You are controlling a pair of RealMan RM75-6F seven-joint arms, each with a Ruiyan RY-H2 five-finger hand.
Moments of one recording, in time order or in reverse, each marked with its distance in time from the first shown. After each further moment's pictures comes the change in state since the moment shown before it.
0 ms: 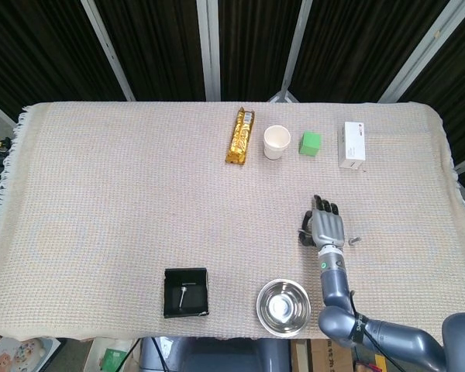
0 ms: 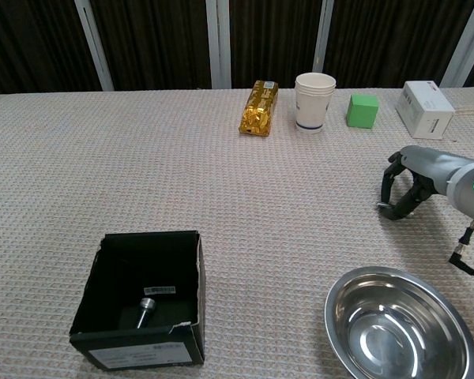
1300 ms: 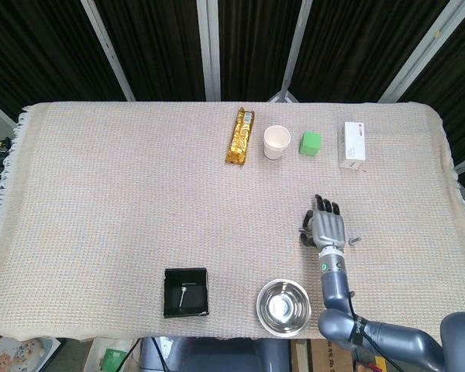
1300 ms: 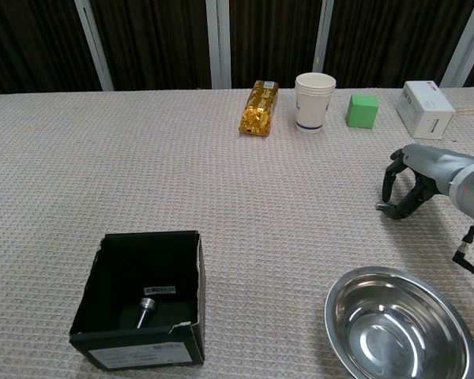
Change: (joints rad) left arm -0.001 0.000 0.001 0.000 0.003 -0.002 -0.004; right arm 0.005 -0.002 -0.028 -0.003 -0.017 0.035 0.003
